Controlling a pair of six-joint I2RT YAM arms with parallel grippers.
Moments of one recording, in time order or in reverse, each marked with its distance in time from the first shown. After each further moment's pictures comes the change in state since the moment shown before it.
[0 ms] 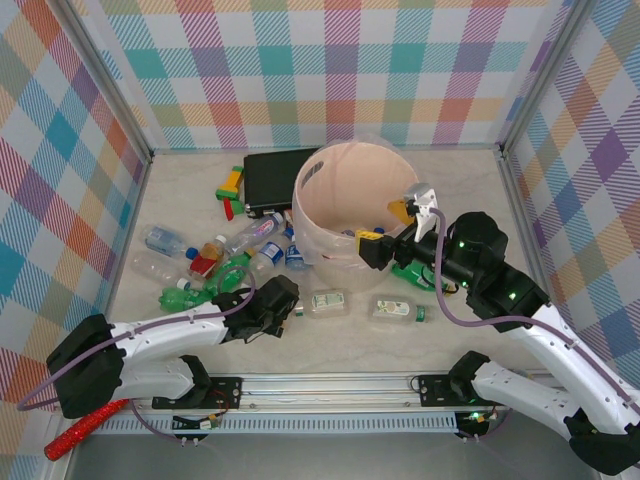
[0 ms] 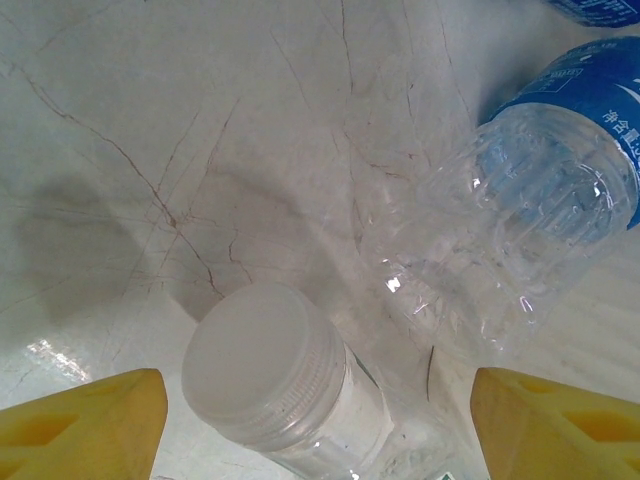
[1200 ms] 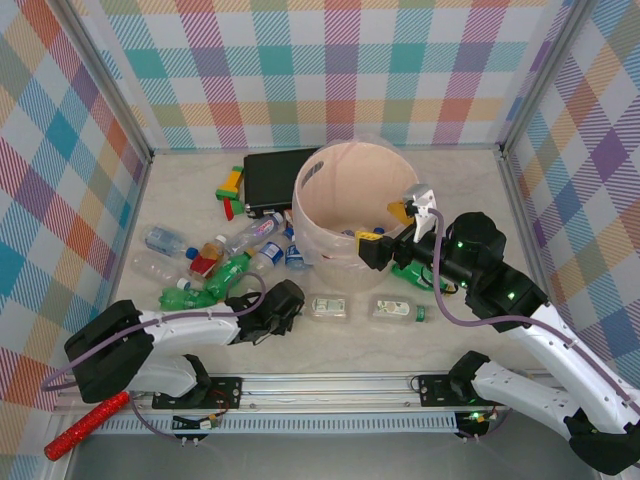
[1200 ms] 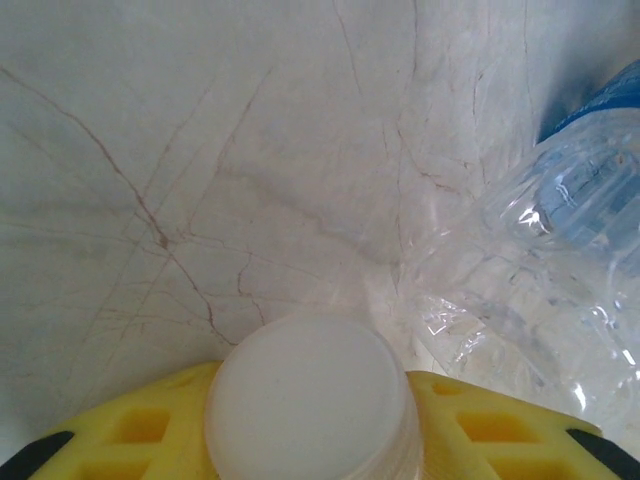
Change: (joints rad) left arm -0.005 0.114 -0.069 0.204 -0.005 -0.068; right arm 0.000 0.001 -0.006 -0.002 0.000 -0.002
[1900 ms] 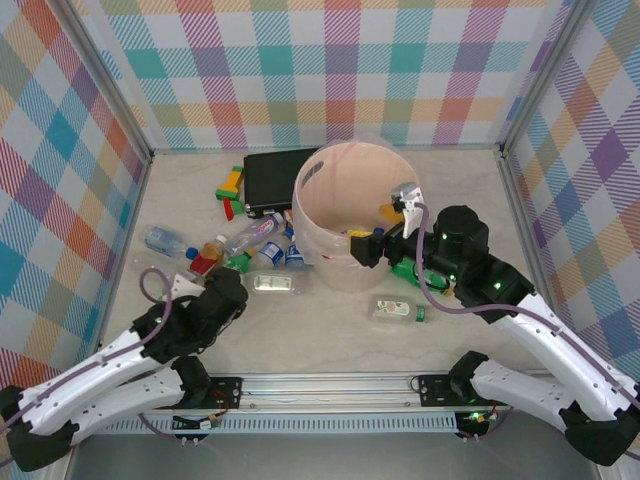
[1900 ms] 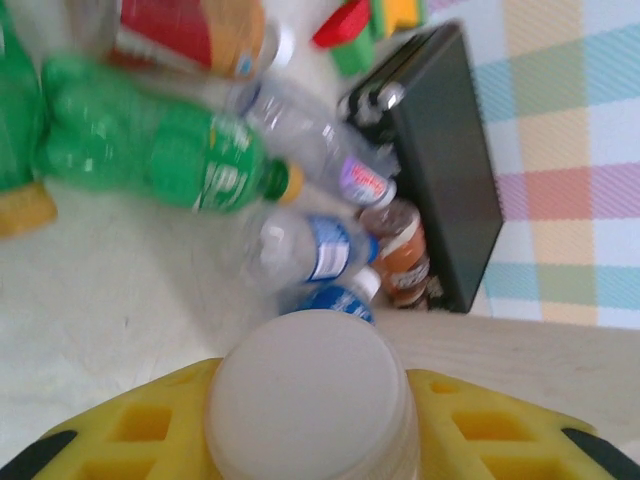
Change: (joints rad) left arm 0.014 -0.634 0.230 -0.746 -0.457 0.200; right arm 0.000 0.076 0.006 -0.003 -0.009 0.038
